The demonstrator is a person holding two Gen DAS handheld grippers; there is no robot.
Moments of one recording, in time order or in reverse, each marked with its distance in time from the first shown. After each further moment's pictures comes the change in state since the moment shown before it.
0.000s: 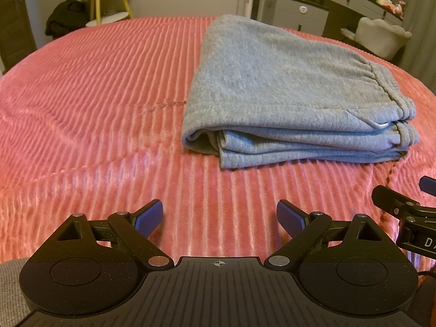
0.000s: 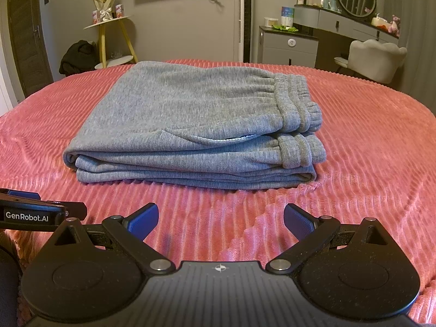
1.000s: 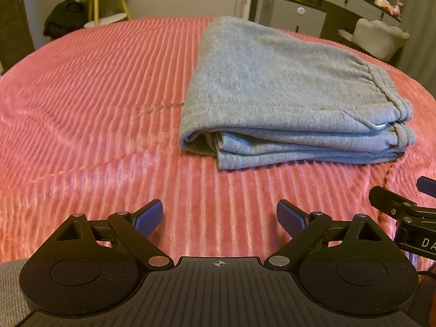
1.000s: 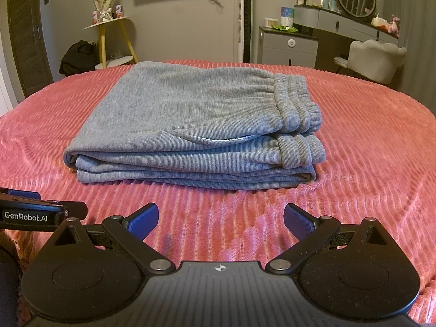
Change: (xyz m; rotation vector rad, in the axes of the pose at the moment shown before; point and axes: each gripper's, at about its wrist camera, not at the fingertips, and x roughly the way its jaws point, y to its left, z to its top) left arm 0.000 0.002 0.001 0.002 -0.005 -0.016; right arm -0.001 0.000 0.000 -0.001 -0.002 -0.001
